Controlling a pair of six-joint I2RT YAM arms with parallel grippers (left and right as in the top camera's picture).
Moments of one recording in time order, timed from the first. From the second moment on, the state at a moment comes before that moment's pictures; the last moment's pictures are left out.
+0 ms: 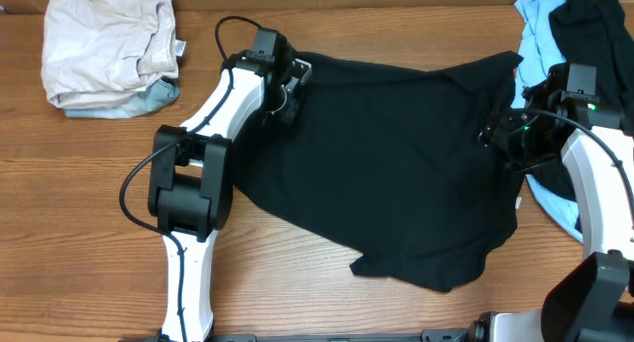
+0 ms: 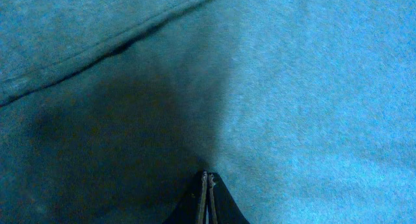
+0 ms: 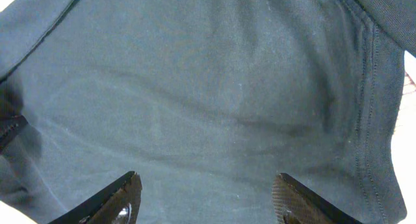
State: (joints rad) left arm -0.25 2.34 1.83 -0.76 0.20 0.18; right arm -0.21 1.60 1.30 -0.99 -0.28 0.33
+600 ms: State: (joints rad) left arm -0.17 2.21 1.60 -0.71 0.01 -0.19; right arm -0.21 1.60 1.30 -0.98 -0.29 0.33
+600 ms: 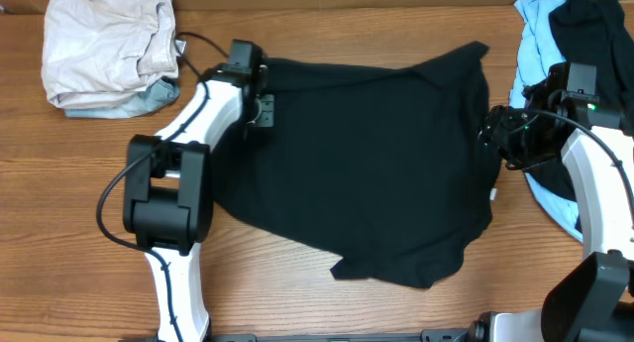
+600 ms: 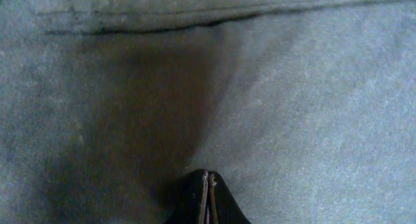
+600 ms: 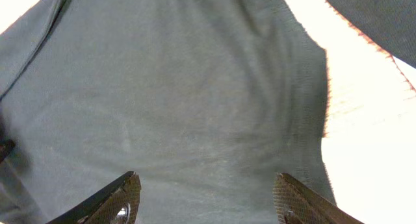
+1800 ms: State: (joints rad) left arm -0.12 2.32 1.91 -0.87 -0.07 -0.29; right arm -0.21 1.60 1.30 -0.86 -0.29 0.33
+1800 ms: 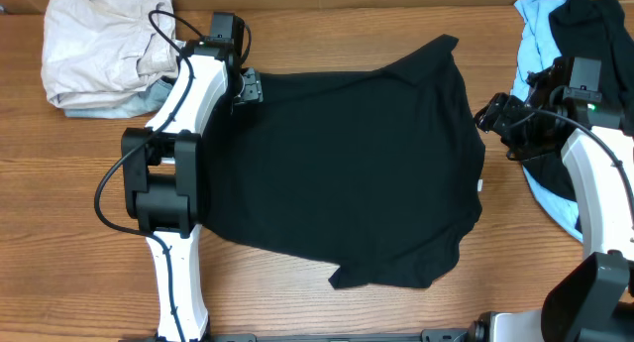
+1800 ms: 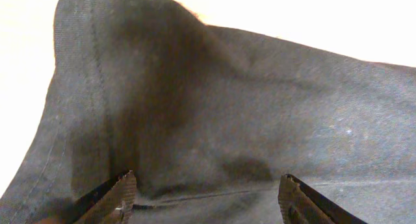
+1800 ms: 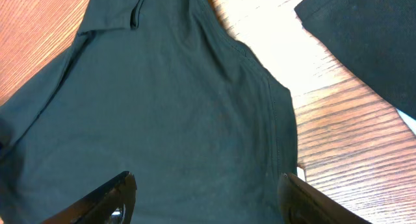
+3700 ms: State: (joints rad) left arm -0.12 2.32 1.92 -0.91 -0.21 -0.25; right arm -0.21 1.60 1.30 -0.82 -0.29 0.33
